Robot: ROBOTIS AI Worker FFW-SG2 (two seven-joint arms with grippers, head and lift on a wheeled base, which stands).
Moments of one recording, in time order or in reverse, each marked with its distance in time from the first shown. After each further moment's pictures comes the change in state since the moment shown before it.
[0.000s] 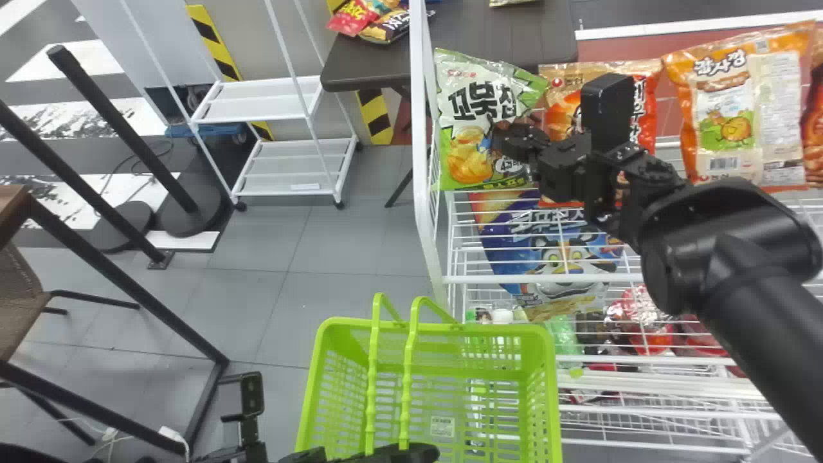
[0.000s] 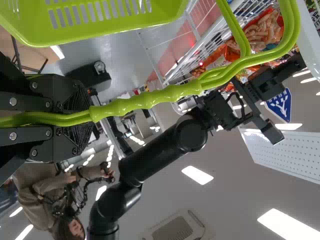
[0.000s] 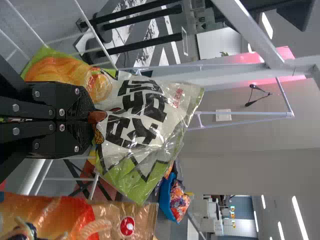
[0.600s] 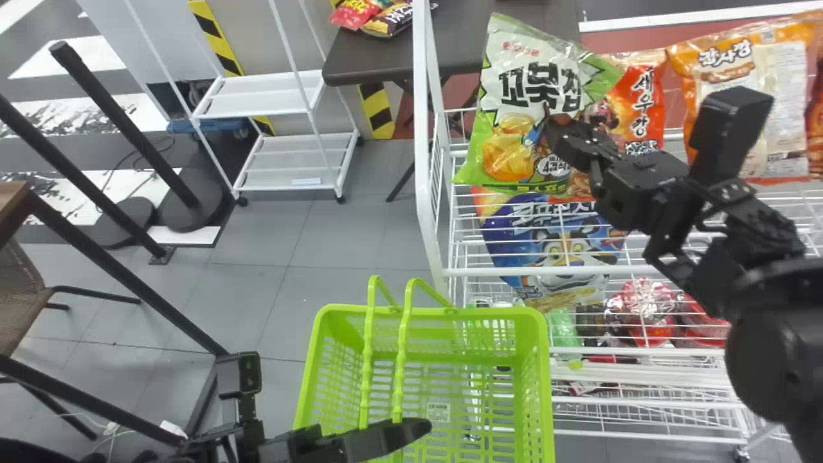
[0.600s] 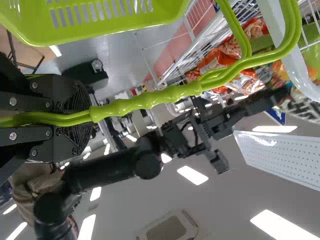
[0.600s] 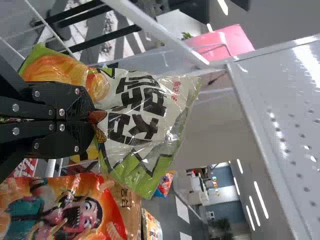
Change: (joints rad) left arm -0.049 0.015 0.008 0.021 0.003 0.043 0.000; right arm 0.469 0.000 -0.231 -0.719 -0.034 0.242 0.004
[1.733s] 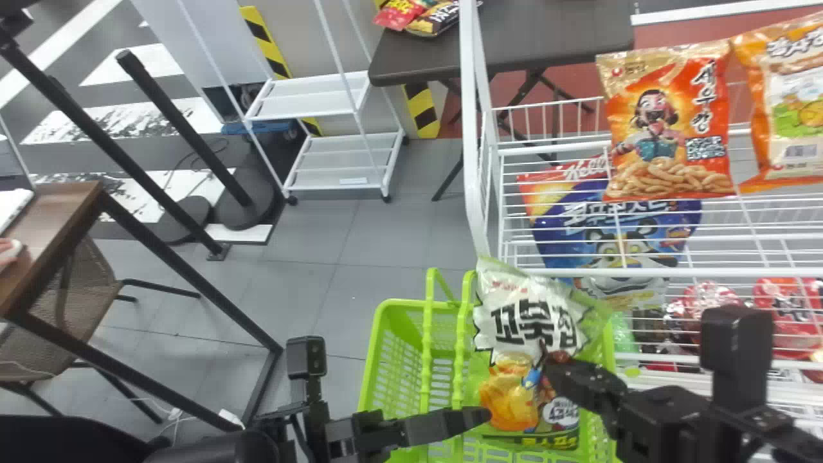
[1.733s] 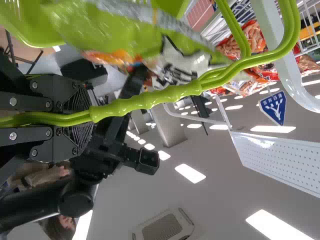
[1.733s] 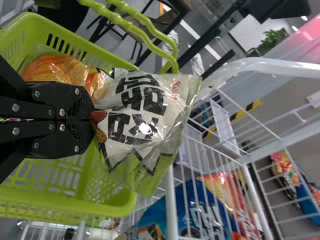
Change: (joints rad) left arm -0.050 -0.006 -0.019 0.034 -0.008 0.041 0.000; right arm 0.414 -0.003 0.107 -0.298 0.029 0.479 0.013
